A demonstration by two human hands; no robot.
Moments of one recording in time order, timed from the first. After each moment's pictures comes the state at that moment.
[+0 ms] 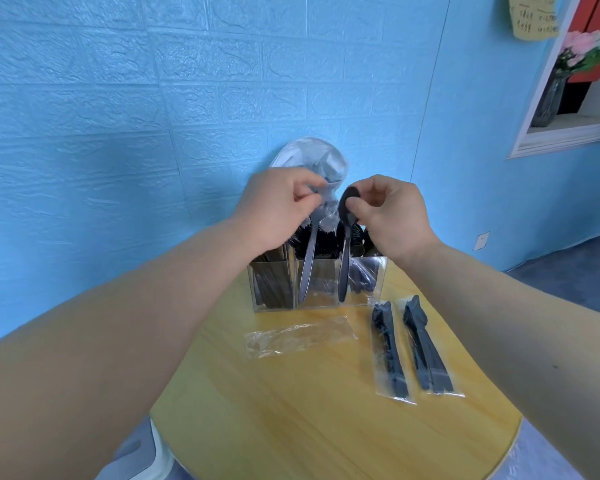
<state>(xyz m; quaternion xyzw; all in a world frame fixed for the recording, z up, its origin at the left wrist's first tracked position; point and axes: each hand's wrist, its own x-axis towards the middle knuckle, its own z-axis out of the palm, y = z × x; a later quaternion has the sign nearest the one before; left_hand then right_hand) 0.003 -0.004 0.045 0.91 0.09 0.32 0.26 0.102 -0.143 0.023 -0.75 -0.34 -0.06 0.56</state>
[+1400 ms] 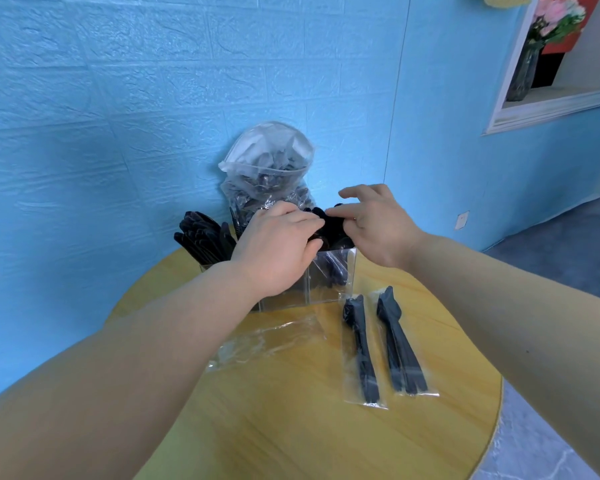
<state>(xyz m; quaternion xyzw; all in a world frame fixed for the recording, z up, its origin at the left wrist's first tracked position) 0.054 -0.025 -0.023 0.98 0.01 0.21 -0.05 0.164 -0.172 -0.013 -0.86 -0.45 -0.11 0.20</state>
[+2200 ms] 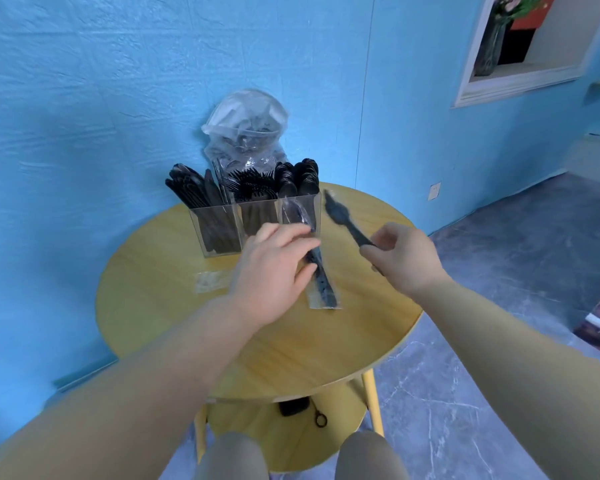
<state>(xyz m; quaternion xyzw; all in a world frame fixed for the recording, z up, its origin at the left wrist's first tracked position) -0.037 -0.111 -0.079 0.96 0.02 0.26 0.04 0.074 -0.287 -0.073 -0.88 -0.21 -0.02 0.42</state>
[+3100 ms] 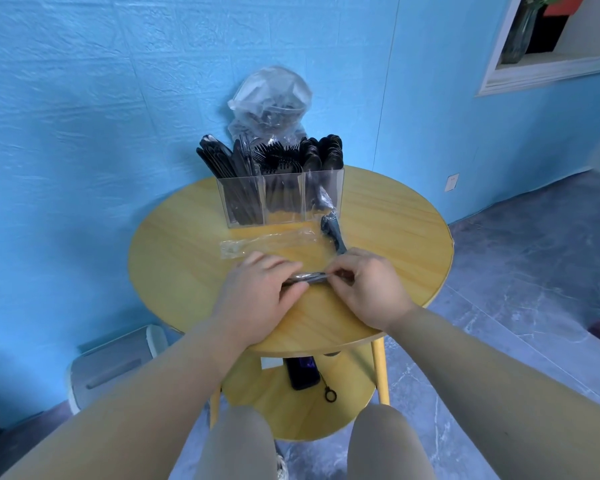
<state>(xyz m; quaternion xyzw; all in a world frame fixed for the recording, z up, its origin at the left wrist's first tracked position) -0.104 -0.092 -0.133 0.97 0.06 0.22 0.08 0.009 -0.255 -0.131 -0.82 -0.45 -0.10 0.34</state>
